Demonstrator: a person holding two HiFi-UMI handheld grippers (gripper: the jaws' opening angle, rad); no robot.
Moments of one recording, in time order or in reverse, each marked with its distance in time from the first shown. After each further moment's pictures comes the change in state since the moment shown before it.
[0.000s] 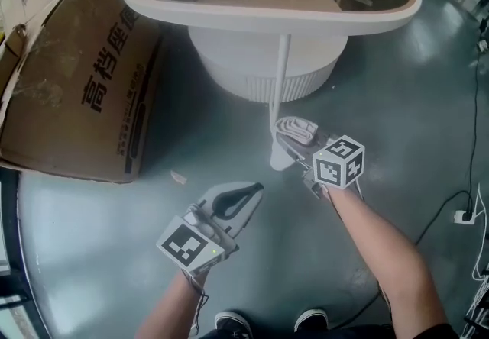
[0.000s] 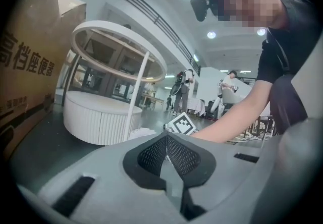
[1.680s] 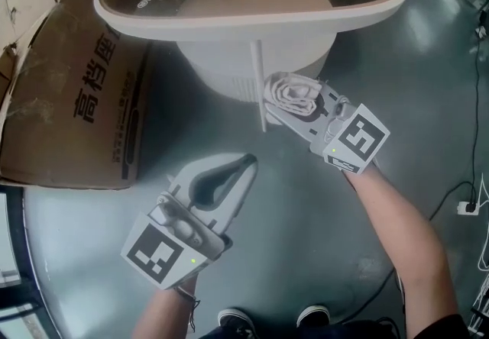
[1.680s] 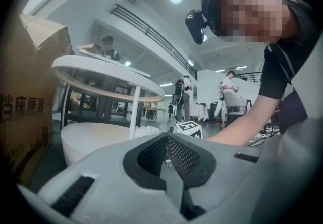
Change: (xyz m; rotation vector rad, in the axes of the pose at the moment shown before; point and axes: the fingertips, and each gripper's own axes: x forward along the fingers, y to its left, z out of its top) left arm 0.016 -0.008 0.114 0.151 -0.093 0.028; right arm -0.038 0.058 0.144 -0.597 -0.284 0.181
